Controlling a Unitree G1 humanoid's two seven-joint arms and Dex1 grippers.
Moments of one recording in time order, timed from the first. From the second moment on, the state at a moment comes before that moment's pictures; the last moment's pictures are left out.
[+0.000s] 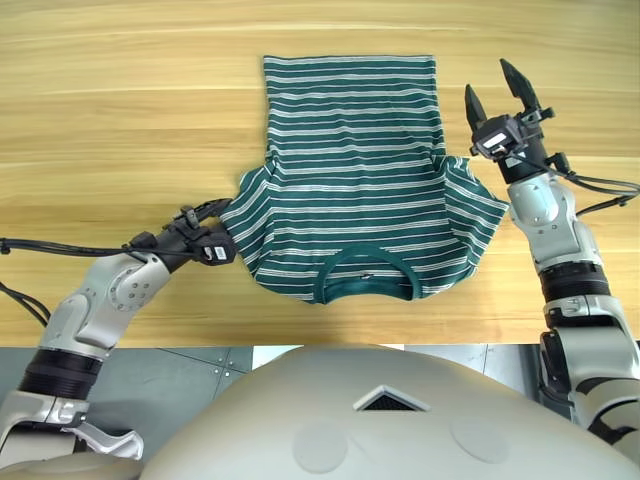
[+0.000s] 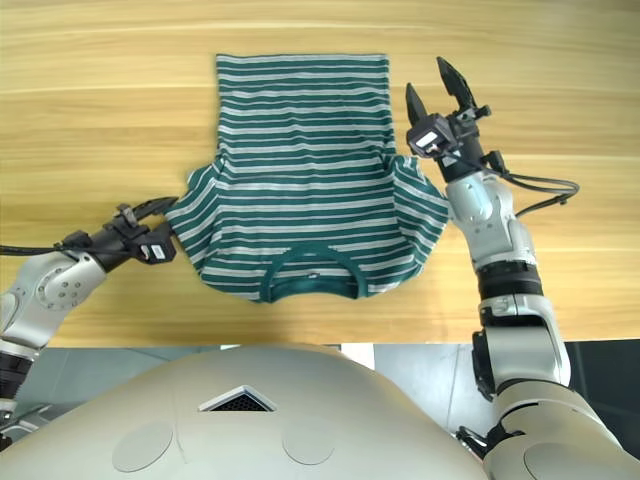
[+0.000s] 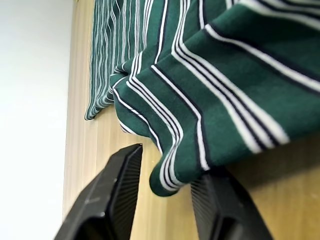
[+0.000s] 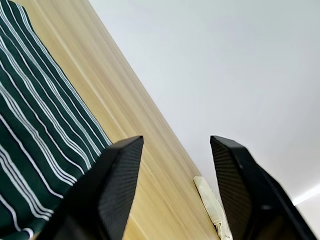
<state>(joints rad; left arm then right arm) 0.29 0.86 -0.20 -0.04 0.56 -0.39 -0.33 -0.22 -0.54 0.11 0.52 -0.46 -0.64 -0.09</state>
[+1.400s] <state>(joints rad) 0.15 0.62 -0.31 0.07 0.51 -0.61 -0.22 -0.20 -0.54 0.09 0.52 -0.45 -0.66 -0.09</state>
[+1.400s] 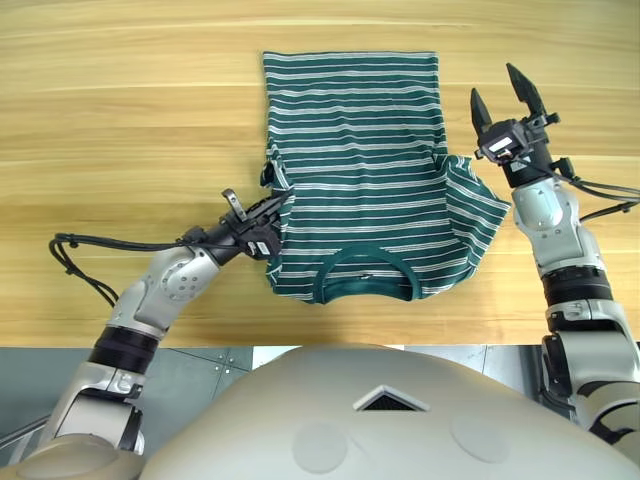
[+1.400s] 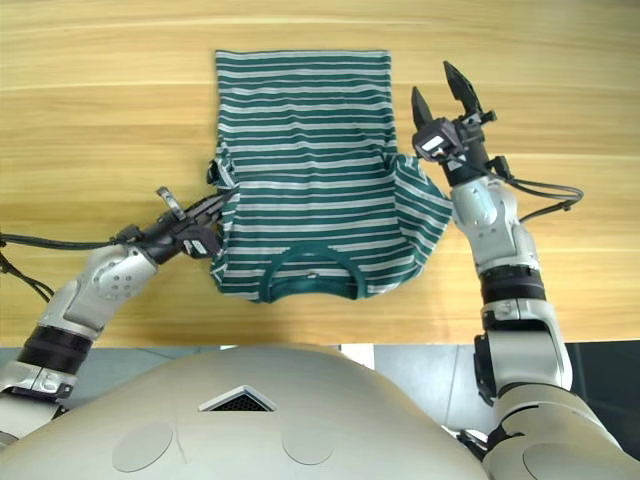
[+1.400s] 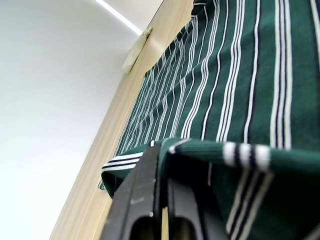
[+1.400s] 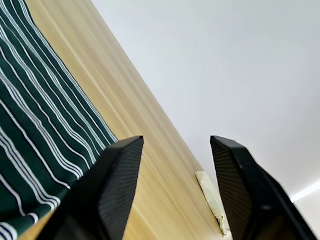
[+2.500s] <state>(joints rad) 0.12 0.59 -0.26 0.00 0.39 -0.72 -0.21 0.56 -0.80 -0.22 -0.06 -0.59 -0.56 0.08</state>
